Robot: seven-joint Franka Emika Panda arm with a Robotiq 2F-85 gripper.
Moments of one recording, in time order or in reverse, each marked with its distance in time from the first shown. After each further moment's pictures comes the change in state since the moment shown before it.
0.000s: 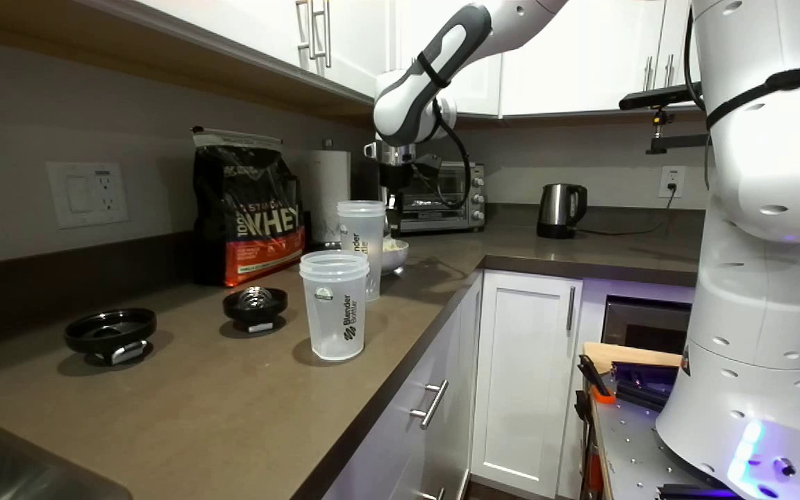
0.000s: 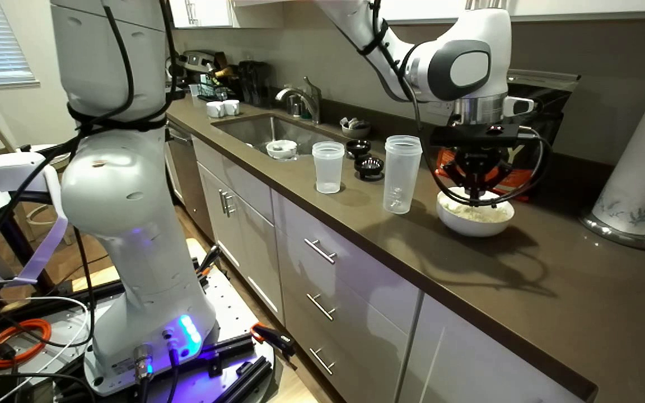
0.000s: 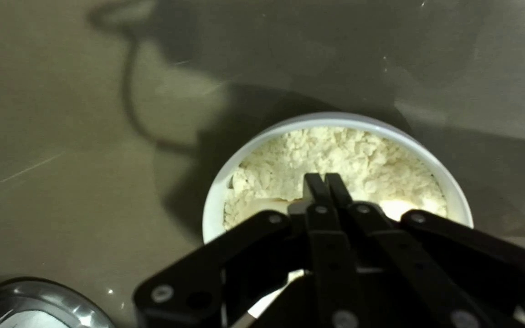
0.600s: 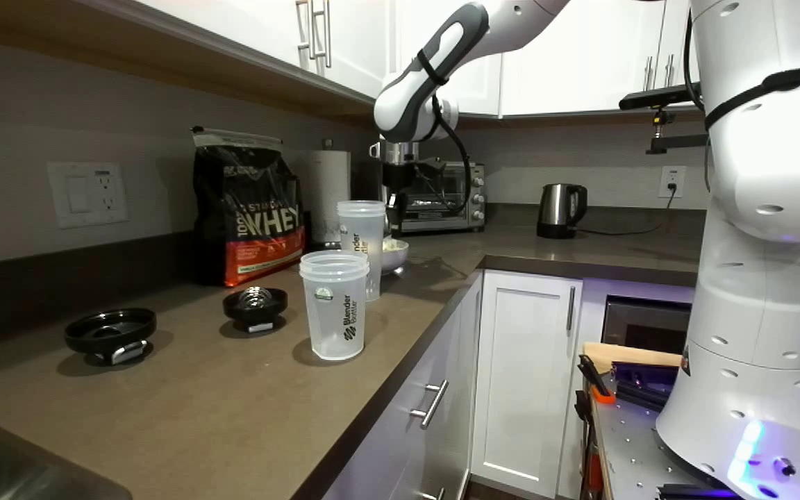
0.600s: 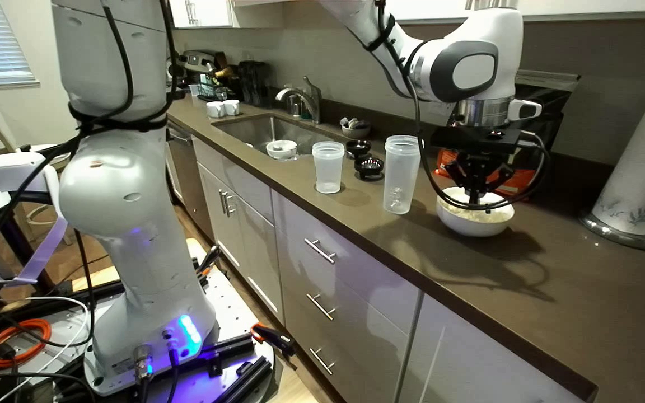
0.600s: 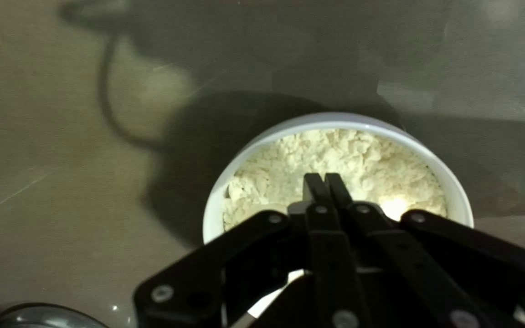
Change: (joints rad) arm -0.023 0.006 0.003 0.012 0.089 -0.020 0.000
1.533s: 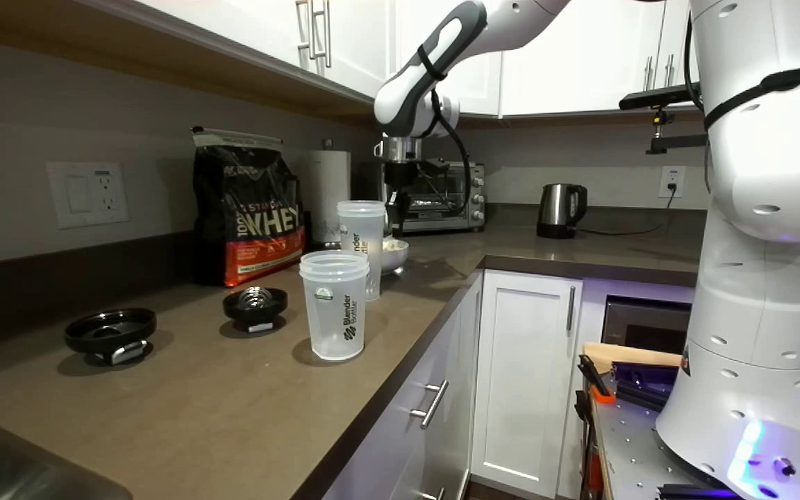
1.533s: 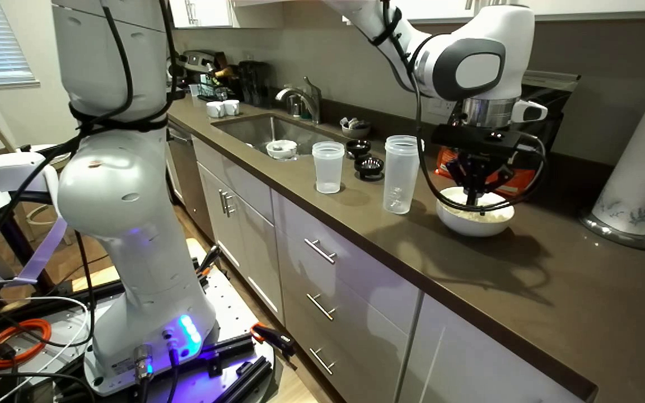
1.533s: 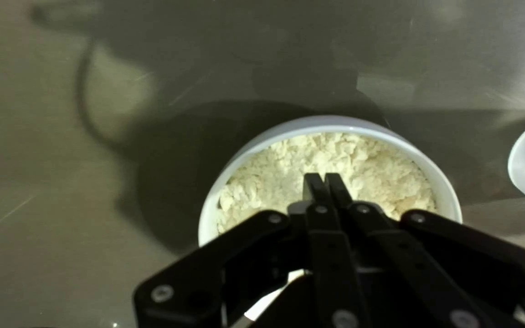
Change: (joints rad) arm -0.015 0.001 0.000 0.017 0.075 -0.047 0.000
